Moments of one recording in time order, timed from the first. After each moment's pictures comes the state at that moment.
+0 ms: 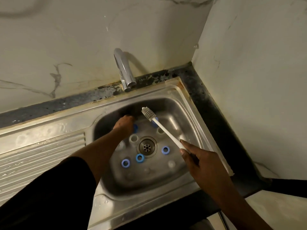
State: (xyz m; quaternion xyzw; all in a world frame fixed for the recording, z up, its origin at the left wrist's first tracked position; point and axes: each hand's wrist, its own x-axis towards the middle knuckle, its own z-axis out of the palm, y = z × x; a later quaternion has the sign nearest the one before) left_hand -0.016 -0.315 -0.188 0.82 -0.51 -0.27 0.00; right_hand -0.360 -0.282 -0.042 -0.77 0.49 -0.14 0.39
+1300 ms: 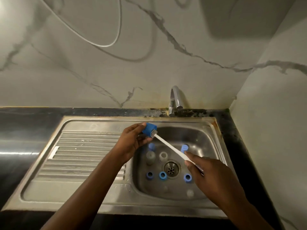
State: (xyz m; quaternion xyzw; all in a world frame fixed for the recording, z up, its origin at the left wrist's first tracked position) left_hand -0.063 -0.145 0.027 0.56 -0.05 -0.42 0.71; right_hand -0.331 -0.256 0.048 -0.92 0.30 -0.09 0.22
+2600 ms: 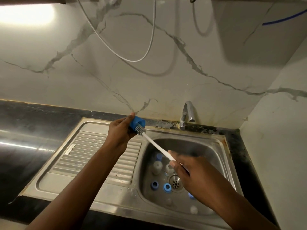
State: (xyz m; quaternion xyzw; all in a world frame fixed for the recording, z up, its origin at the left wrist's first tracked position) left_hand -0.032 -0.094 0.092 0.55 0.01 -0.27 0.79; right_hand -0.286 -0.220 0.112 -0.92 0.18 -0.02 0.34
